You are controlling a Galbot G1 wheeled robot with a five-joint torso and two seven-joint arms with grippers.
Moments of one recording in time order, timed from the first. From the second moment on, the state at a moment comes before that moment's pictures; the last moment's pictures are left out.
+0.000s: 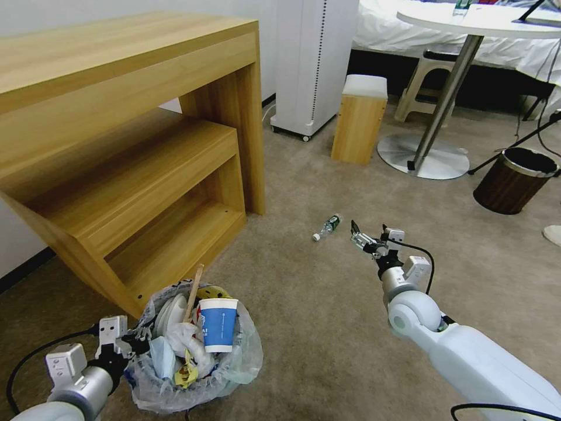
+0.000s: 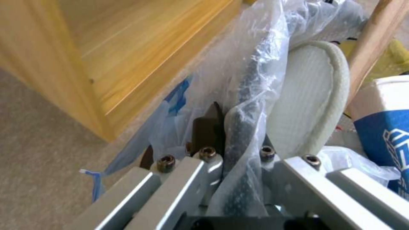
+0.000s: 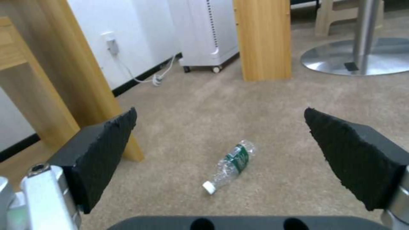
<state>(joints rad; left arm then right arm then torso) 1.82 -1.15 -0.84 -2.25 -0.73 0.51 -0.07 -0.87 0.82 -0.11 1.68 0.93 0.22 0.43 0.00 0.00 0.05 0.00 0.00</state>
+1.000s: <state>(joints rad) 1.83 -1.15 -0.84 -2.27 -0.72 0.51 -0.07 -0.96 0.82 -0.03 1.70 0.91 0.24 0.39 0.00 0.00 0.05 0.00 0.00</state>
